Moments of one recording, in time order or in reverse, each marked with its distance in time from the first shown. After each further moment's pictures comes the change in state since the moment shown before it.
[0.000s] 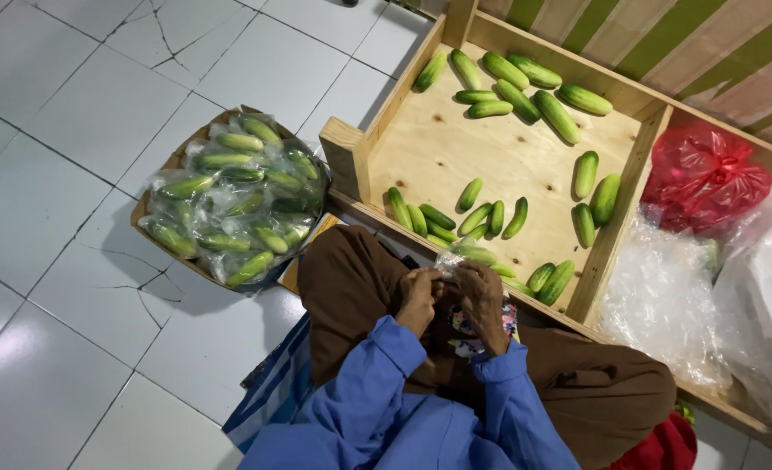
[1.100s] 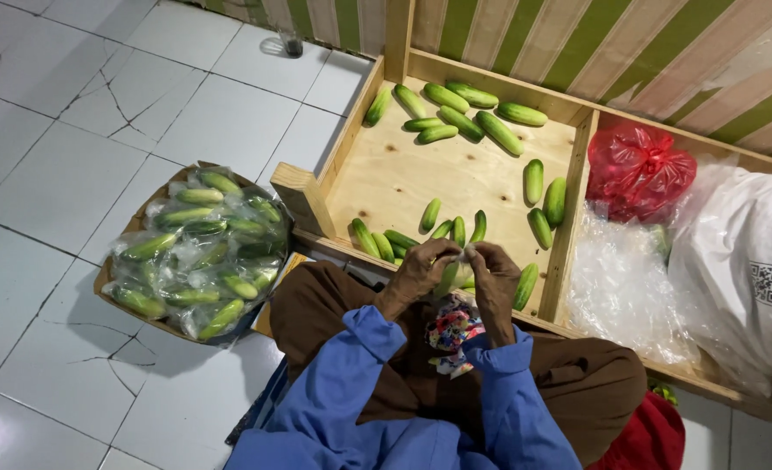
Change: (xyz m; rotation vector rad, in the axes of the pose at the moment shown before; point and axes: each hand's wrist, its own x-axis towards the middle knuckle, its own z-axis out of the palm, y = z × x) left_hand -0.096 0.155 0.047 0.510 -0.837 1.282; right_hand 0.080 -0.073 -0.092 0.564 0.377 0.455
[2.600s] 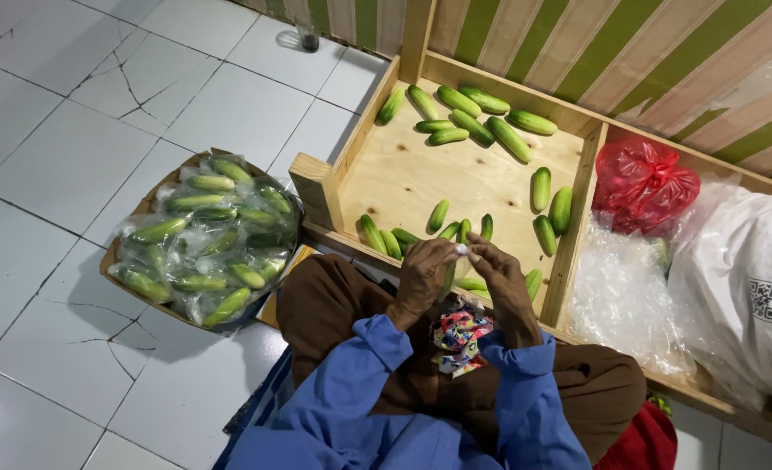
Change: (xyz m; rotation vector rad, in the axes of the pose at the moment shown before) left_hand -0.025 0.016 -0.004 0.374 0.326 0.165; right_hand 0.004 -0.044 -0.003 0.066 -0.332 0.225
